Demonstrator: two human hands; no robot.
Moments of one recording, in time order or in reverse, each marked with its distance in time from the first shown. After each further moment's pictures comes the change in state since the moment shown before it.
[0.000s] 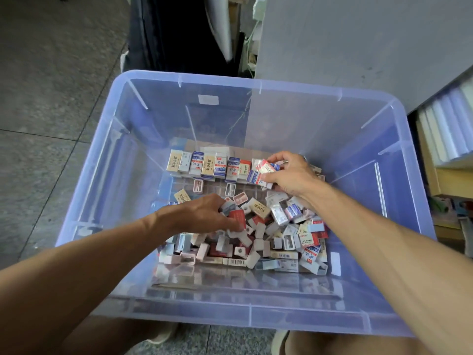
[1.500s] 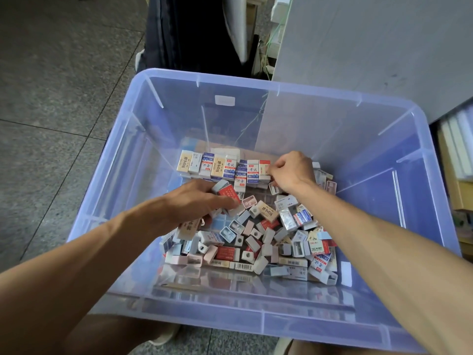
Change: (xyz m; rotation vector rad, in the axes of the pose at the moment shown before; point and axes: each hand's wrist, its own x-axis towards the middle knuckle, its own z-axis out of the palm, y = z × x) left_hand -0.040 0.018 -0.019 -0.336 0.331 -0.126; right_hand 0.019 -0.013 0.022 -0.518 0.220 -0.093
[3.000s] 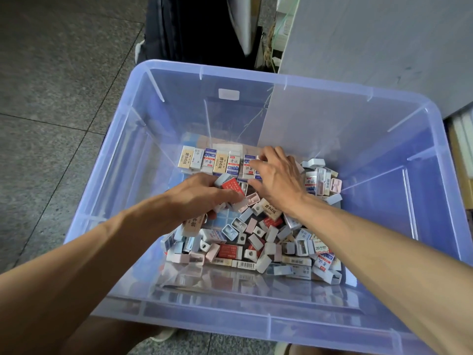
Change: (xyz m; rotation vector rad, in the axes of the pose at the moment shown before) left_hand 0.000 0.002 0.001 -0.036 0.038 0.015; right_hand -0.012 0.009 0.032 -0.493 0.113 -0.665
